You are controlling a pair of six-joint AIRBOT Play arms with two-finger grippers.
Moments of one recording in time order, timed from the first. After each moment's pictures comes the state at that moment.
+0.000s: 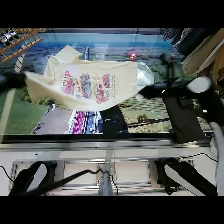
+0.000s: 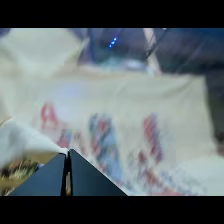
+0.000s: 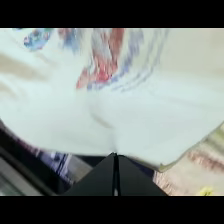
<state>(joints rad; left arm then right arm) 0.41 -0.85 1.10 0.73 -0.92 -0.99 0.06 -0.99 1.16 -0.89 1.15 1.18</state>
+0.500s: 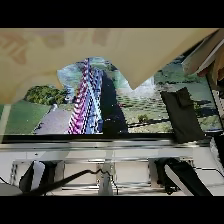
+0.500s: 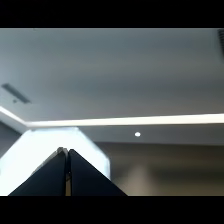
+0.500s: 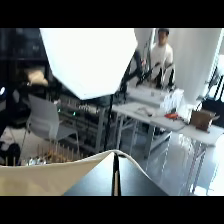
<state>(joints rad) 1.05 -0.84 1.57 -0.76 -0.97 -0.92 0.06 -0.80 2.01 -0.96 1.05 1.22</state>
